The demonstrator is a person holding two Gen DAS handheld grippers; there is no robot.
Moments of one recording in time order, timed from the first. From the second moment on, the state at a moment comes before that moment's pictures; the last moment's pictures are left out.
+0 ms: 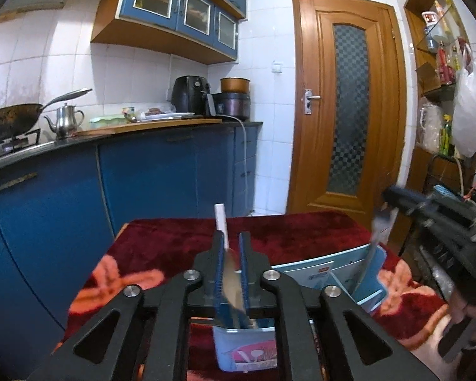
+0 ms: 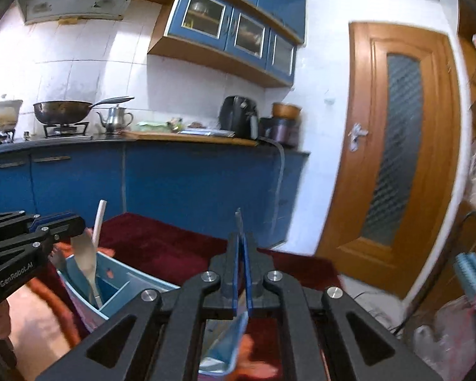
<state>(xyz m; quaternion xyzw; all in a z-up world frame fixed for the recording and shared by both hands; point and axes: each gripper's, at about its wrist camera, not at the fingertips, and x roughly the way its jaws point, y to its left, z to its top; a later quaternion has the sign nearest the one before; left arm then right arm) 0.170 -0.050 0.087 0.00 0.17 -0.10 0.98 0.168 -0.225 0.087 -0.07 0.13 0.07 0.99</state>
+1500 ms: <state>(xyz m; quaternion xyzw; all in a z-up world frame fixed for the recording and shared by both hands) 0.037 -0.041 0.109 -0.01 0.26 -0.16 0.95 0.009 -0.246 0.090 0.09 0.23 0.09 0.97</state>
